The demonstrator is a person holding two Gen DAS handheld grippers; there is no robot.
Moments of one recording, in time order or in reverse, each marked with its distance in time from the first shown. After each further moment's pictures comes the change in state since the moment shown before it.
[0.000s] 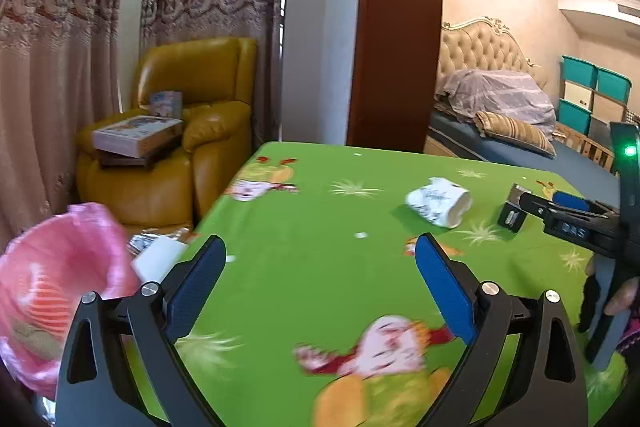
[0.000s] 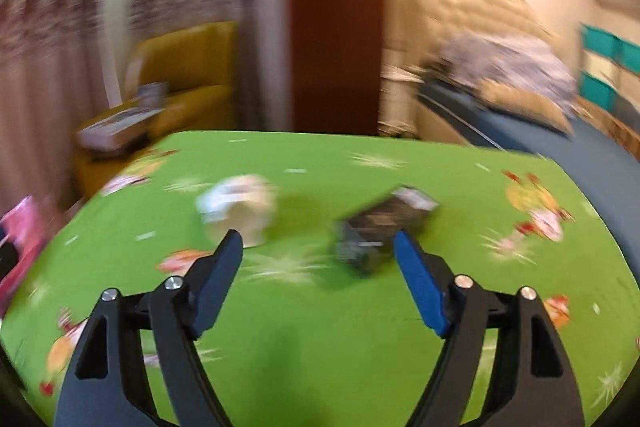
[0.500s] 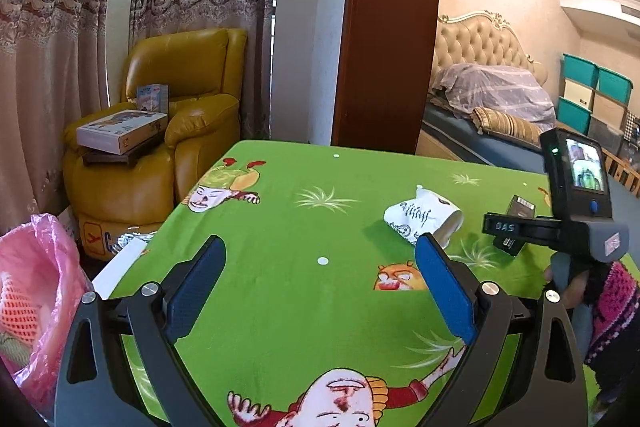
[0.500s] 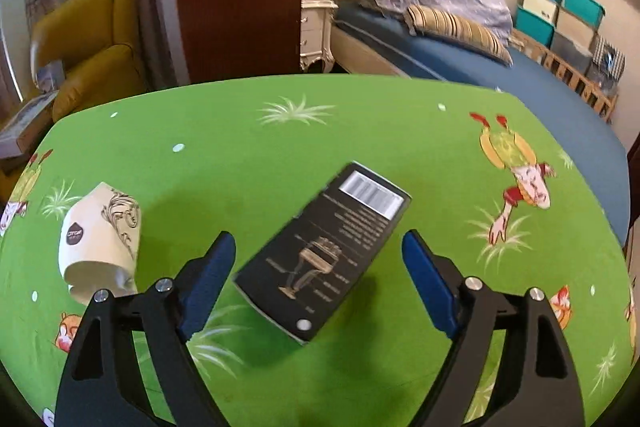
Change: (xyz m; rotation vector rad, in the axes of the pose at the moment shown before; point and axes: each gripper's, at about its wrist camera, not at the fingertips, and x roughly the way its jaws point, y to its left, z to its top) left arm 0.048 -0.034 0.017 -0.006 0.033 -0.002; right arm 0.107 -0.013 0.021 0.113 0.252 -0.248
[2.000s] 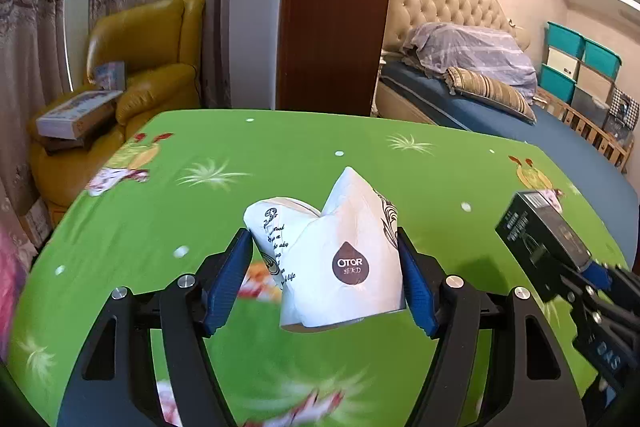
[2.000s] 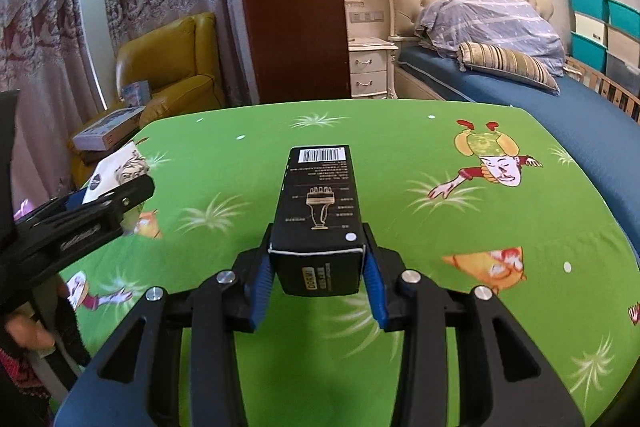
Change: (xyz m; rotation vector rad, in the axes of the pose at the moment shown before) left arm 0.041 -0.098 -0.001 0.046 0.131 -0.073; right arm -0.100 -0.087 -0.076 -0.090 -0.174 0.299
